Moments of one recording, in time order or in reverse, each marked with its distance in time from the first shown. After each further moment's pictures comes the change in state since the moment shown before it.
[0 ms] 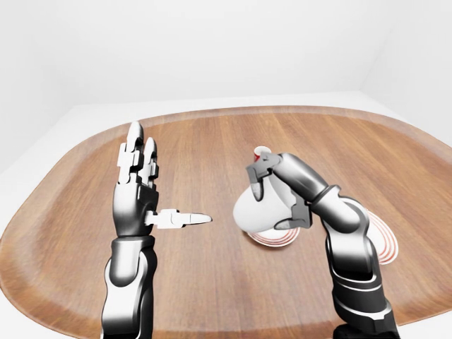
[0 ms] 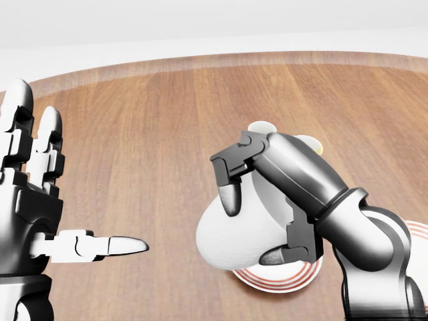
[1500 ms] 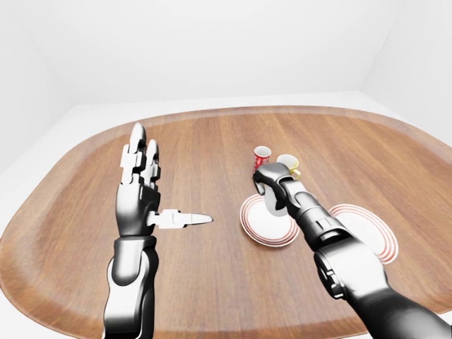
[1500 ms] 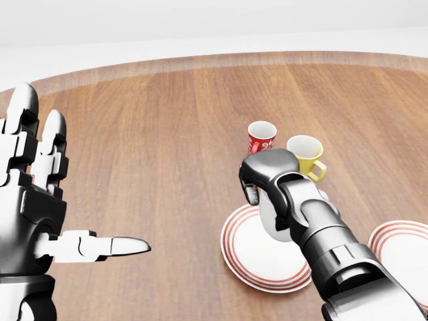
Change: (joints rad) left arm 0.002 -0.002 -0.005 0.016 -0.002 0.000 0.002; right arm -0.615 -0.016 0.128 1.622 -0.735 -0.174 -0.664
